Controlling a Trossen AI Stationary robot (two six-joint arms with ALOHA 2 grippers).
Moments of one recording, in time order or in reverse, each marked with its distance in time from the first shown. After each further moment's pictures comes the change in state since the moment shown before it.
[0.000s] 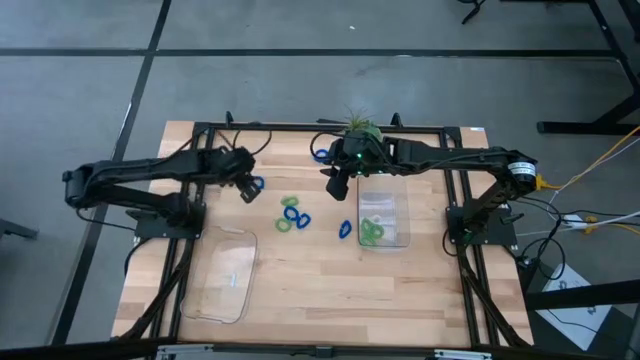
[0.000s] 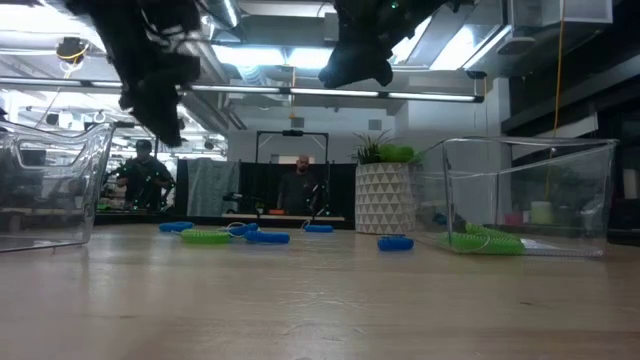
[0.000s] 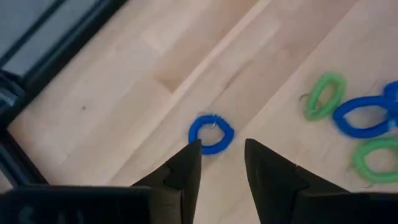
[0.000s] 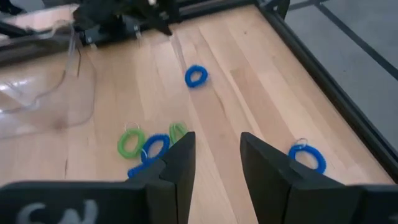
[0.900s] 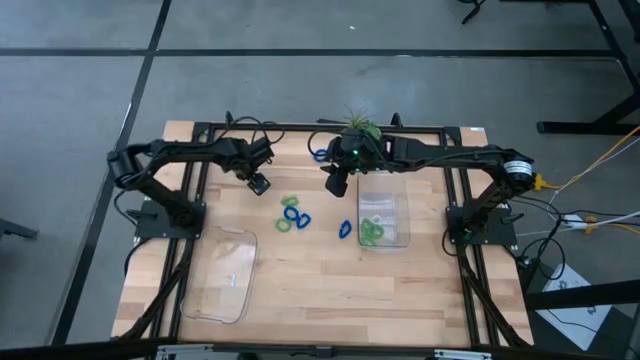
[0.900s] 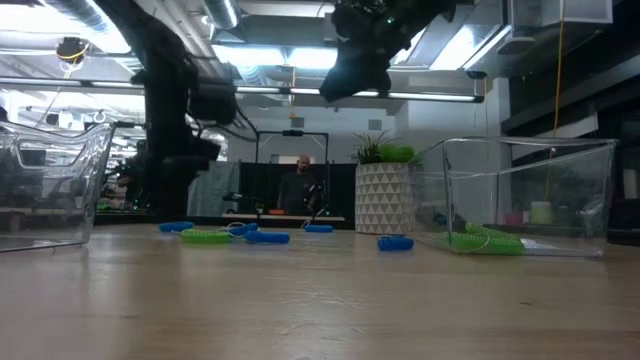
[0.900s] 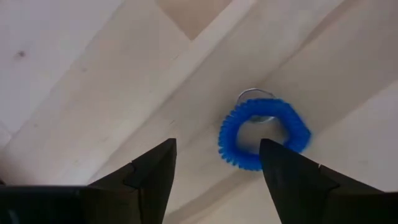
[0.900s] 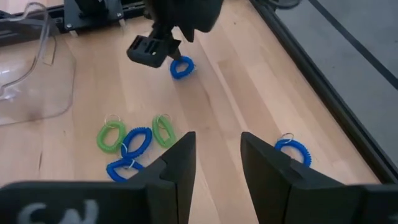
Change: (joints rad) left arm 0.261 0.461 0.003 0.127 0.130 0.097; right arm -0.029 0.032 0.000 -0.001 0.001 -0.043
